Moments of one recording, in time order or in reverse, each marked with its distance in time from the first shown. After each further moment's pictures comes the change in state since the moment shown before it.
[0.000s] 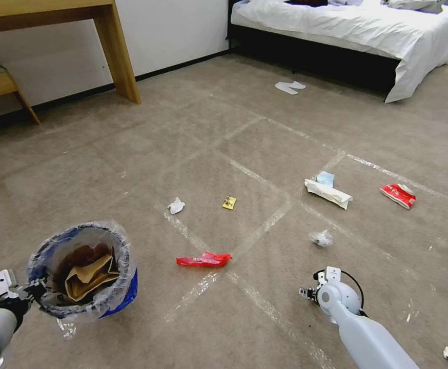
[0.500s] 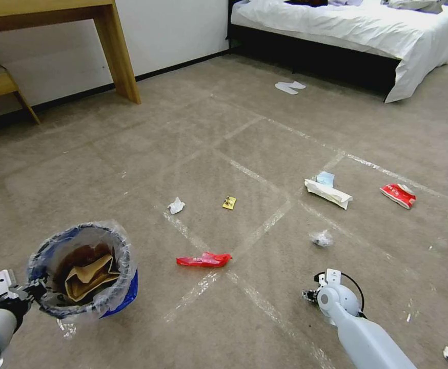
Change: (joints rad) left arm 0.011 -0.001 -0.002 -0.012 0.000 -0.001 0.000; right arm 0.003 0.012 0.004 -0.044 -0.031 0.027 -0.023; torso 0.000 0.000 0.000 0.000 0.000
